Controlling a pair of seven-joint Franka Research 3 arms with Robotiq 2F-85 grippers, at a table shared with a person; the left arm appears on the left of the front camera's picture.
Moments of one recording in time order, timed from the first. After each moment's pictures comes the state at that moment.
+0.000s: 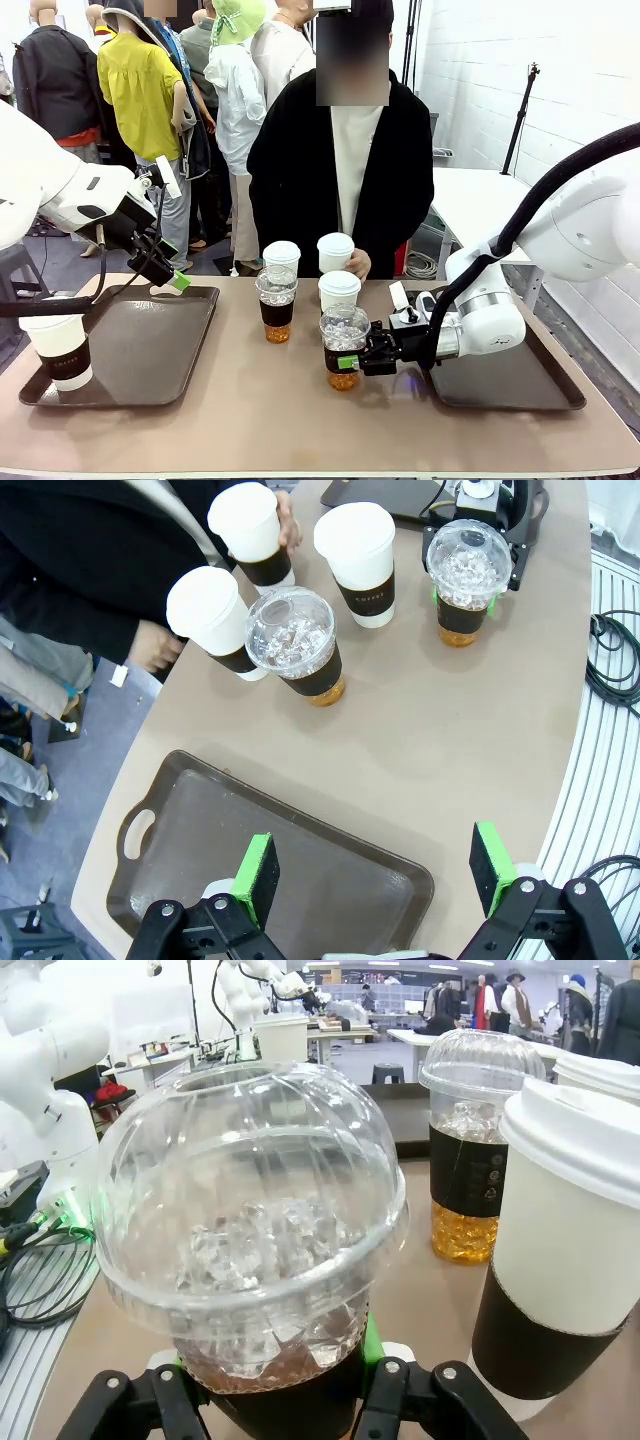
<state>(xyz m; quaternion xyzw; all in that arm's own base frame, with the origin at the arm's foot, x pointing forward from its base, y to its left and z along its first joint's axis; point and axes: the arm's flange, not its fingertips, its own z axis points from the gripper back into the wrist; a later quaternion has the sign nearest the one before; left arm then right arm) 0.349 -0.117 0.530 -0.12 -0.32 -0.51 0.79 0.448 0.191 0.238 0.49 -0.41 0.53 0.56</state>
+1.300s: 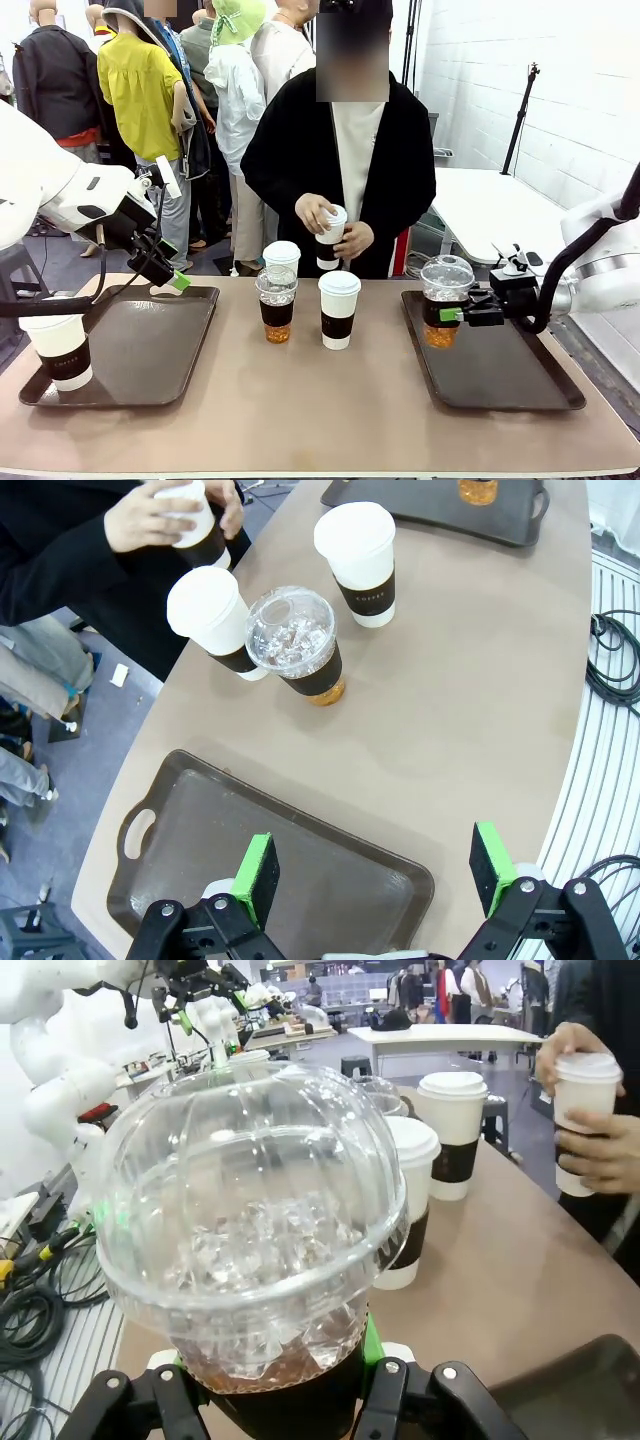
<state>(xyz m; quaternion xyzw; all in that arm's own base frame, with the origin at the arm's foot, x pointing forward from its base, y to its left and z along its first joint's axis) 0.349 -0.117 0.530 -0.12 -0.32 -0.51 0.79 0.471 0.003 0.332 0.49 -0.40 0.50 0.60</state>
